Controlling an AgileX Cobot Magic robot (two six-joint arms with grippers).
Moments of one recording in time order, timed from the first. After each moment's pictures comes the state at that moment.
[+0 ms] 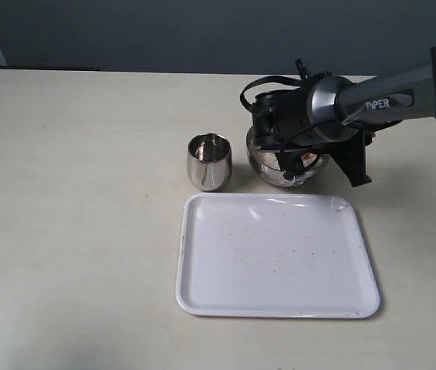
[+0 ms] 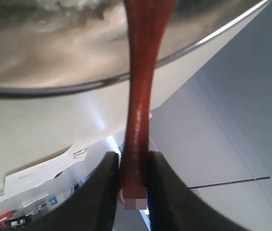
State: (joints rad) left arm -0.15 0.00 0.00 0.16 0.24 0.04; right arm 0.75 2.16 -1.32 -1.18 1.19 -0.33
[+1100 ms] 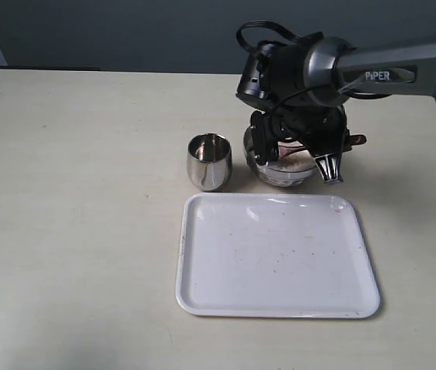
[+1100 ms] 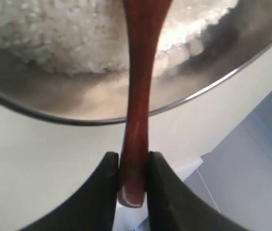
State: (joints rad) left arm -0.15 0.00 0.00 0.16 0.24 0.04; right arm 0.75 2.16 -1.51 -0.80 1.22 -0.56
